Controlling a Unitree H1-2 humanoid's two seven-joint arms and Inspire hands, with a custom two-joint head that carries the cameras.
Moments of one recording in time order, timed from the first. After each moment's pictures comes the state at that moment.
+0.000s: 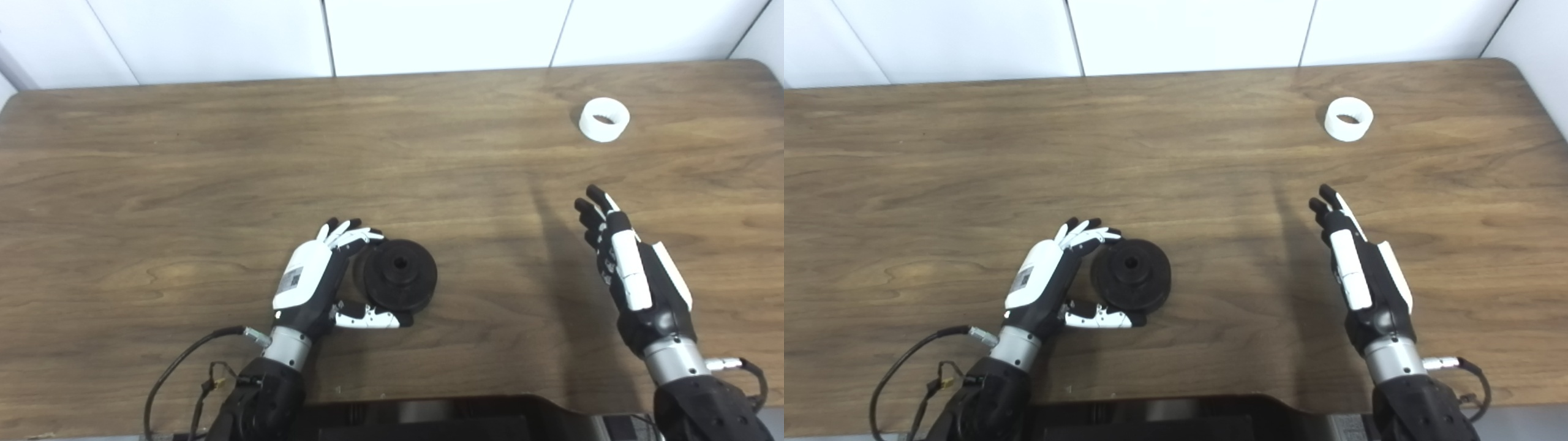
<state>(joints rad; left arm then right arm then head) 0.18 0.13 -0.34 -0.23 0.71 0.02 -0.02 0.38 -0.14 0.00 -0.70 0.02 0.47 -0.02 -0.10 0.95</state>
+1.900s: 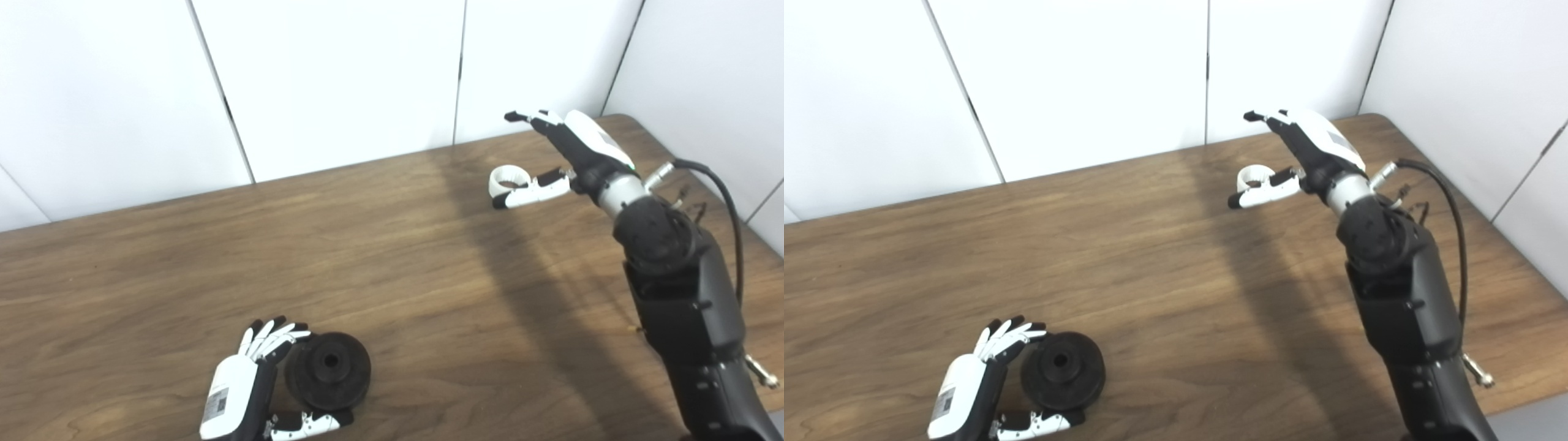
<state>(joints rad) 0.19 0.17 -0.31 -0.17 0.74 -0.09 0.08 -0.29 -0.41 -0.14 -0.35 -0.73 0.47 0.51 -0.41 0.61</state>
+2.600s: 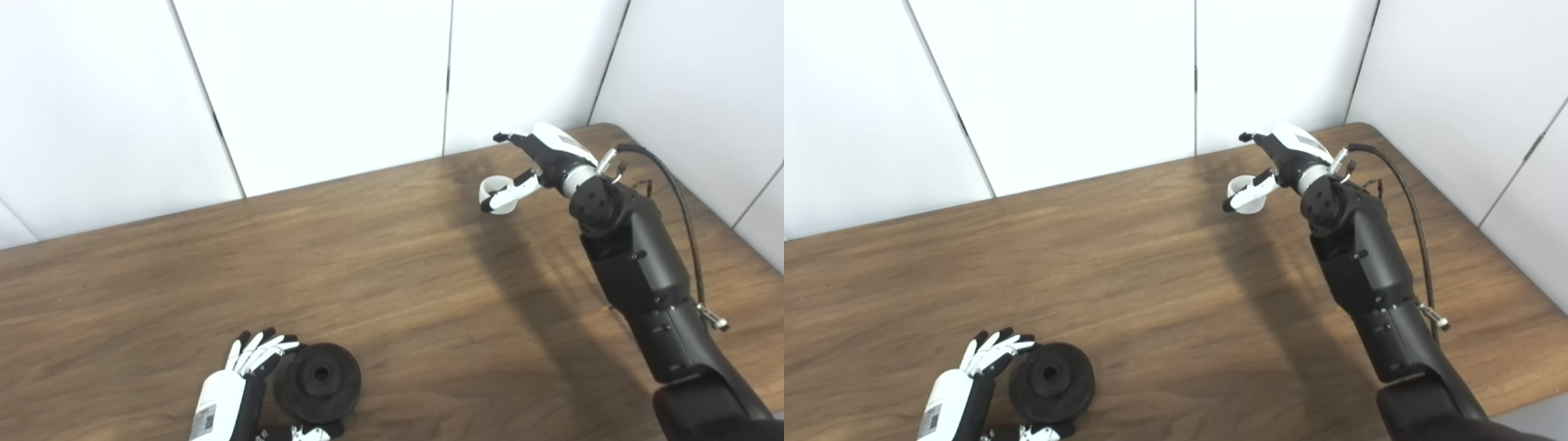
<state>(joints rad) 0.18 0.17 -0.31 -0.15 0.74 -0.13 0.11 -0.44 -0.44 -0.08 -0.01 -0.85 0.47 0.53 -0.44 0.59</state>
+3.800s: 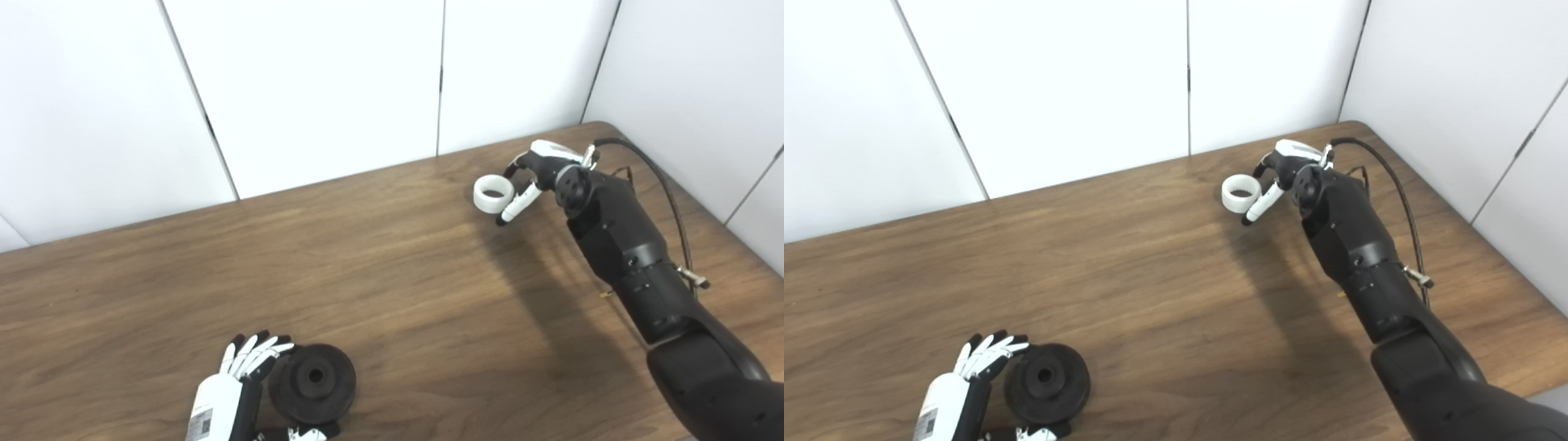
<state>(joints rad) 0.19 0.16 -0.30 -0.15 0.78 -0.13 0.11 -0.54 -0.50 0.04 0.29 -0.92 0.47 0.52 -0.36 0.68</state>
